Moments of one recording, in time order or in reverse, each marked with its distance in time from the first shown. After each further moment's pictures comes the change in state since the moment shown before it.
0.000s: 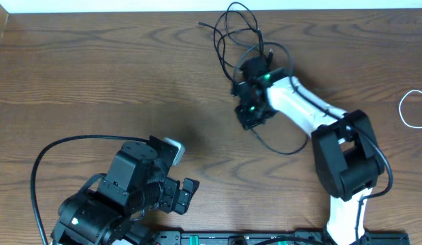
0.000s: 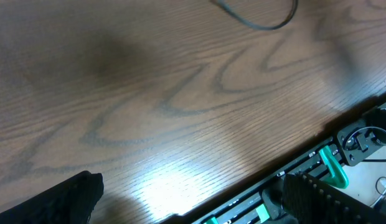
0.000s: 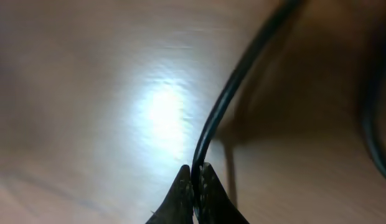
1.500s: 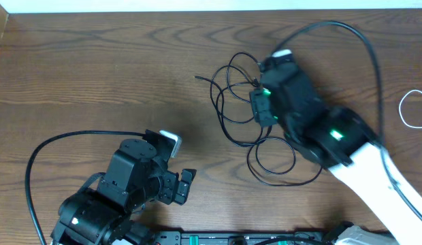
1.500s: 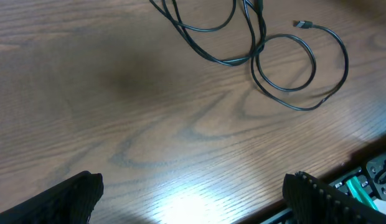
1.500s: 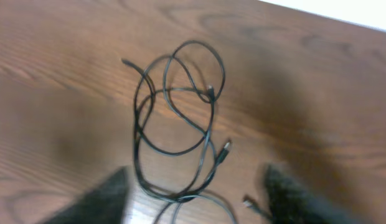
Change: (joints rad) left arm 0.000 0.000 0.000 0.075 -0.106 0.003; right arm 0.185 -0.692 -0.009 -0.050 0.570 0.316
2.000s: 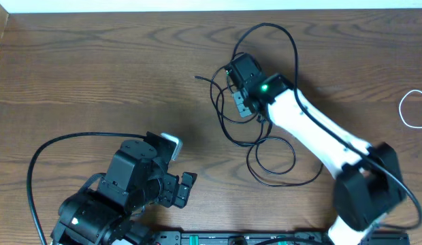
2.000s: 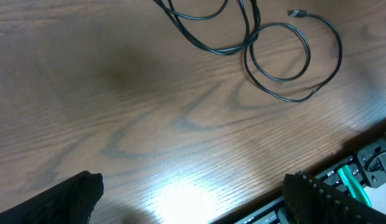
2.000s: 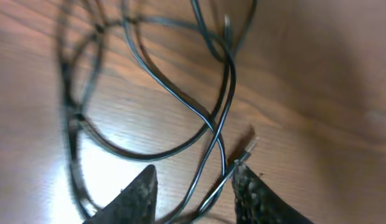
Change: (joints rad) left arm 0.000 0.000 0.000 -0.030 0.033 -0.002; right arm -0.101 0.502 0.000 0.110 -0.068 -0.057
